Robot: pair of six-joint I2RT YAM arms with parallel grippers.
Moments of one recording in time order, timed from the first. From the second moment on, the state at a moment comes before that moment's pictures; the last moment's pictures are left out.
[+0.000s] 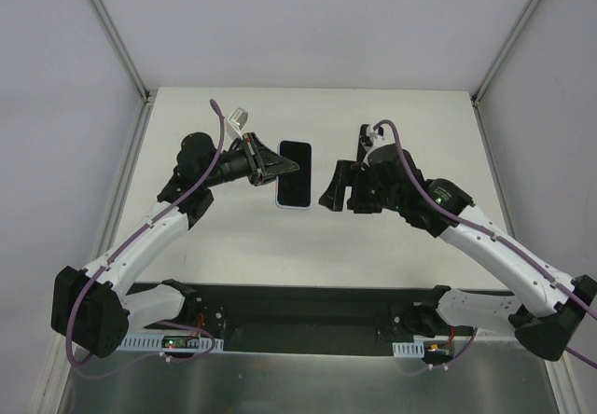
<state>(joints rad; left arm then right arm) -0.43 1.12 0.83 0.22 0.72 -1.27 0.82 1.12 1.19 -0.74 0.01 0.72</state>
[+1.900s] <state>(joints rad) -0.42 1.12 0.86 0.07 0.61 -1.22 0.95 1.28 1.28 -0.74 0.24 0.78</state>
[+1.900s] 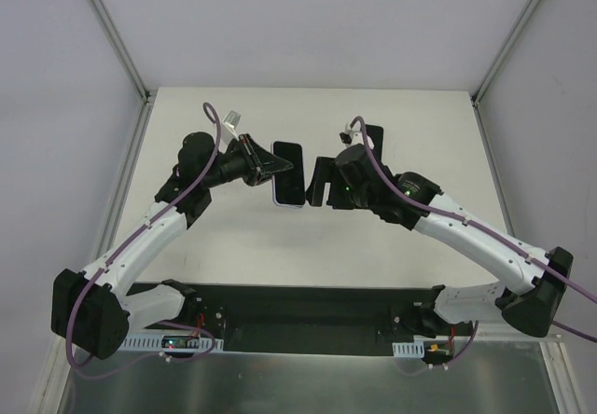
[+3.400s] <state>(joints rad) -0.39 1.09 0.55 0.66 0.46 -1.59 0.79 1.26 1.01 -0.20 -0.30 1.03</state>
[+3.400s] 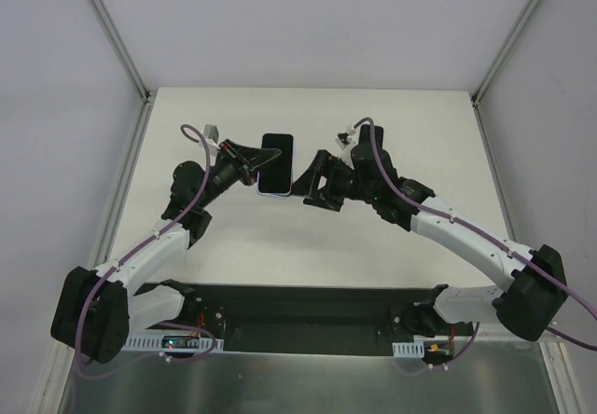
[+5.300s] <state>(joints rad) -0.61 1.24 0.55 0.63 0.57 -1.49 0.51 1.24 1.09 -0.39 -0.27 0.88</state>
